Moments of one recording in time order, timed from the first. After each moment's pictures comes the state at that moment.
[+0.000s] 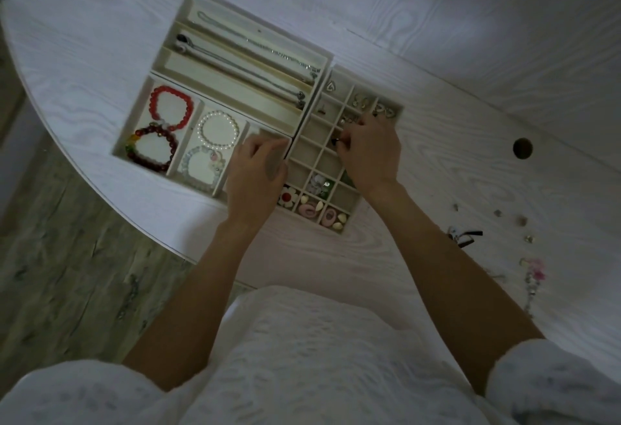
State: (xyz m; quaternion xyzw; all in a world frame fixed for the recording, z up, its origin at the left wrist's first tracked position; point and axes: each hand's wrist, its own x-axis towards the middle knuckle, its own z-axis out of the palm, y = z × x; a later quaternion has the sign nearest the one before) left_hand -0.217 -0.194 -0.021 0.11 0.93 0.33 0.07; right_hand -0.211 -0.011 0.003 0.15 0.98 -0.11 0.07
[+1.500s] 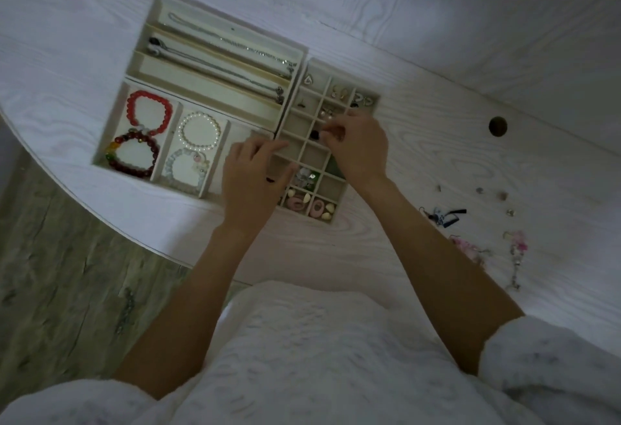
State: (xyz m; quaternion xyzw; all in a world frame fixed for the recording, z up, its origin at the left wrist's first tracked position) left_hand -0.207 -0.187 -0.013 0.20 0.93 0.32 0.02; right_hand -0.200 -0.011 0.009 0.21 0.94 -0.26 0.02
